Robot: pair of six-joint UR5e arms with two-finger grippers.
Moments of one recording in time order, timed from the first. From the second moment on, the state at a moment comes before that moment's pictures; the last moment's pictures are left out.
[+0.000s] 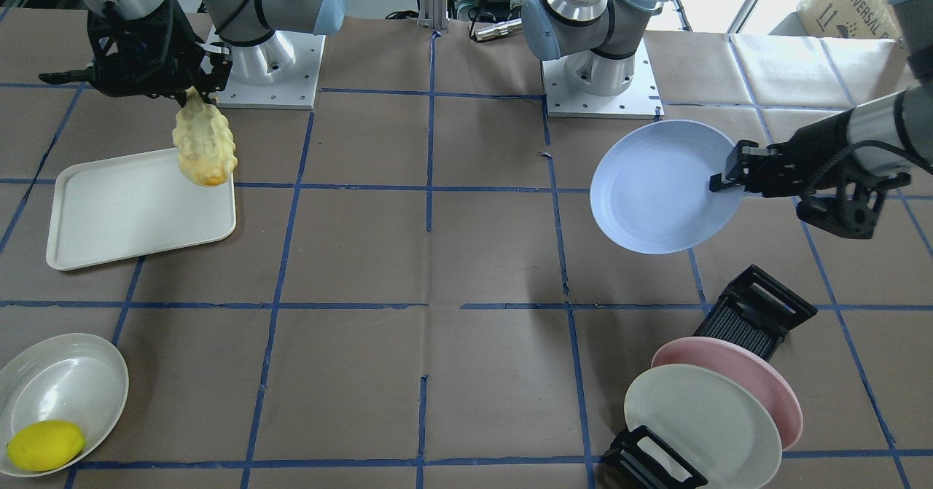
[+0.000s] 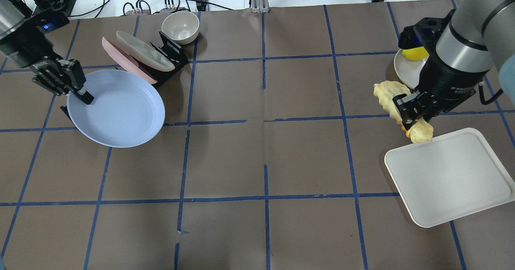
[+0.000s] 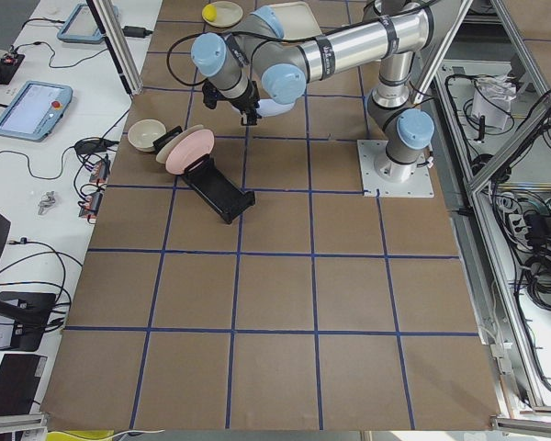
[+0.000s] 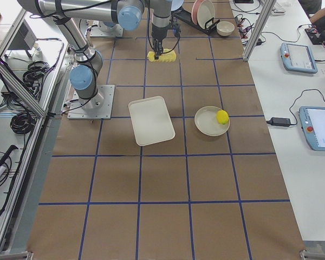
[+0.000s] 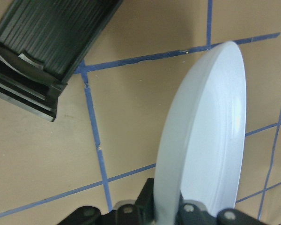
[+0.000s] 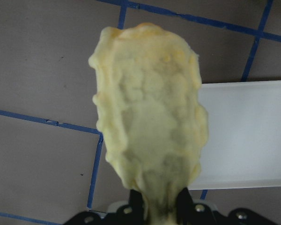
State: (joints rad) left arm -1.19 -1.76 -1.47 -1.93 1.37 0.56; right arm 1.50 -1.75 1.77 -1.48 -1.62 -0.27
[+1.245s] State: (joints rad) left arm -1.56 -1.92 -1.74 -1.33 1.00 0.07; right arm 1.66 -1.75 1.75 -1.47 -1.65 -0.02
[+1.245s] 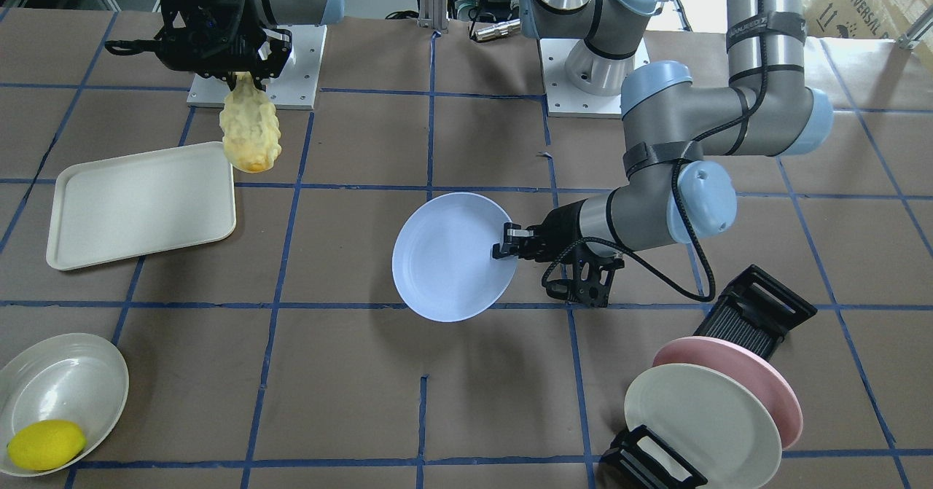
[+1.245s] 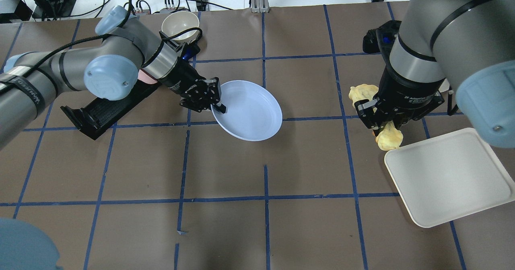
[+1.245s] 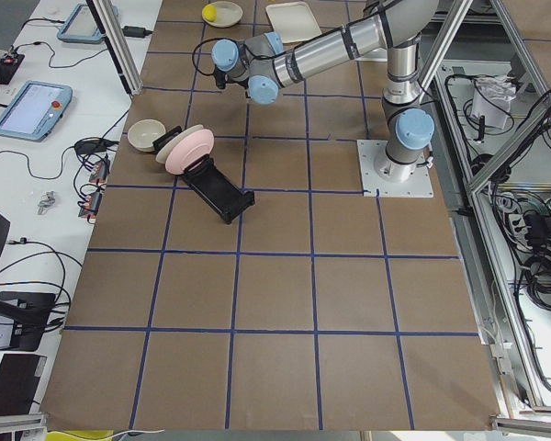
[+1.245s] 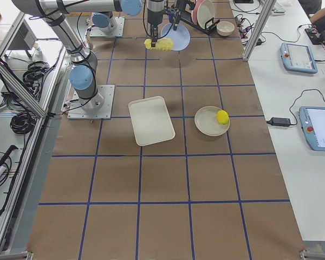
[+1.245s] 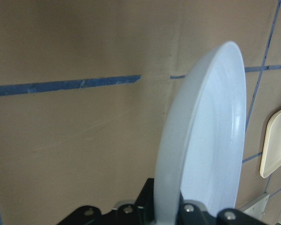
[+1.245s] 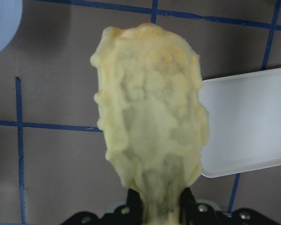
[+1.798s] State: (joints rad) left arm -1.64 -2.01 -1.76 -1.14 1.01 -0.01; right arm 1.66 -1.75 1.76 -1.47 -1.65 -0.01
